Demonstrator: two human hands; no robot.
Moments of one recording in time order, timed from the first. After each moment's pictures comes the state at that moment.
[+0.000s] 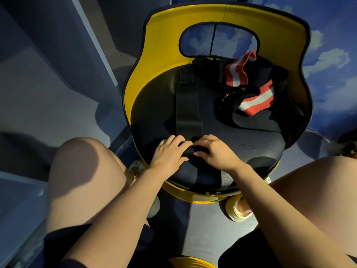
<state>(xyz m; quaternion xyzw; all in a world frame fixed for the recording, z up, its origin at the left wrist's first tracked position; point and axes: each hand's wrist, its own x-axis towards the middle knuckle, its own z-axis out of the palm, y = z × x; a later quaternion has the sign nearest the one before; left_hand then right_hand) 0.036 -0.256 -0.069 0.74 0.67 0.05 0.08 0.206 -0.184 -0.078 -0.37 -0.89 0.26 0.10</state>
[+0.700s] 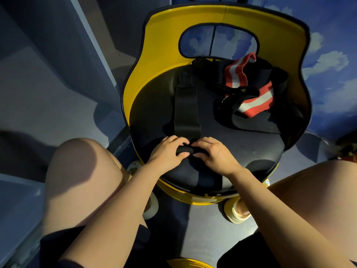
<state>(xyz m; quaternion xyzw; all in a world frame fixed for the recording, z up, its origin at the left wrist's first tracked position) 0.028 -0.245 -0.062 0.65 0.70 0.13 0.26 0.208 -0.187 -0.082 -0.34 -0.90 0.21 0.16</state>
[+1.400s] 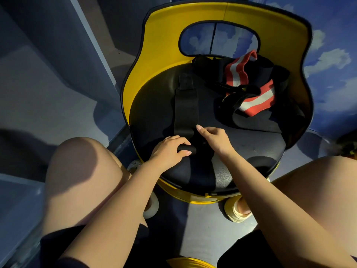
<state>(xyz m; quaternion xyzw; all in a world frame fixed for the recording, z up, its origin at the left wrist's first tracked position) 0.030 -0.240 -0.057 0.64 0.70 0.13 0.30 0.184 -0.164 -0.068 -0.57 -0.59 0.52 0.23</state>
